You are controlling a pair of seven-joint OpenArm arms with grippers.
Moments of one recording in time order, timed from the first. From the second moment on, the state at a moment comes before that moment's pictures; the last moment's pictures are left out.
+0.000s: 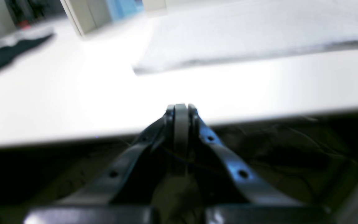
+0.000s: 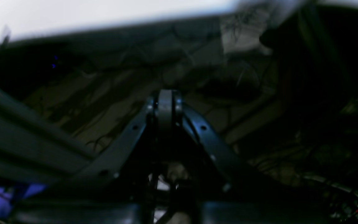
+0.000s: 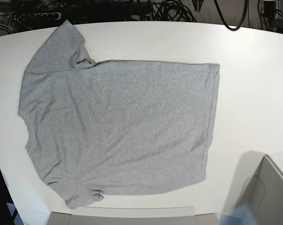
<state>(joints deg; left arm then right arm) 49.5 0.5 -5.1 57.2 1.9 6.3 -75.9 -51.1 9.4 -6.8 61.9 7.9 4.8 61.3</state>
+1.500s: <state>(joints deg) 52.5 -0.5 -8.0 91.2 2.0 6.2 -51.6 -55.5 22.2 4.9 101.2 69.6 4.3 14.1</state>
